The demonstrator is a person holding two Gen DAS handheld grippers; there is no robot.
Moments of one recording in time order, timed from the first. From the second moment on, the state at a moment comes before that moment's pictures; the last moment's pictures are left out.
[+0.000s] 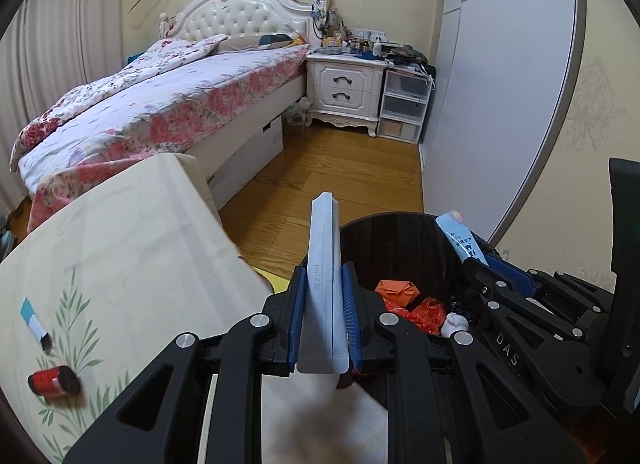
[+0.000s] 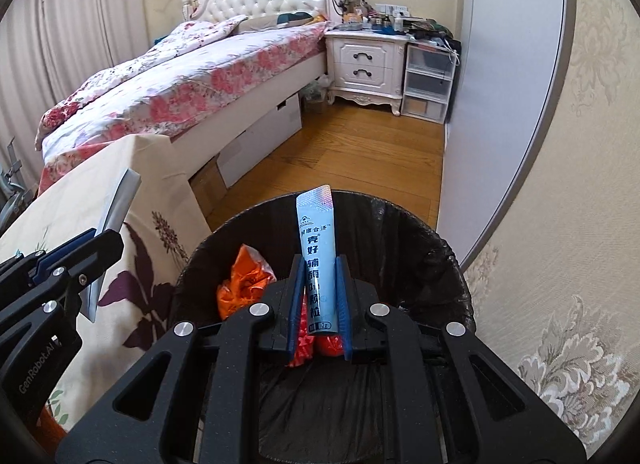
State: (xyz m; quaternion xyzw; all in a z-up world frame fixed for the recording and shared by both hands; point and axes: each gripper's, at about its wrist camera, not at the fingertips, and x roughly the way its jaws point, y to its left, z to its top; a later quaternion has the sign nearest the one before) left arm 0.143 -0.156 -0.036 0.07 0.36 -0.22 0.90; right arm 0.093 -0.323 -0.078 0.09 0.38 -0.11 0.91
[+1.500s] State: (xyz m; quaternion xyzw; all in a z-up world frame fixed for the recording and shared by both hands) left arm 0.119 -0.060 -0.031 0.01 0.40 -0.12 0.91; right arm 0.089 -0.274 -0.065 0.03 0.38 -0.11 0.92
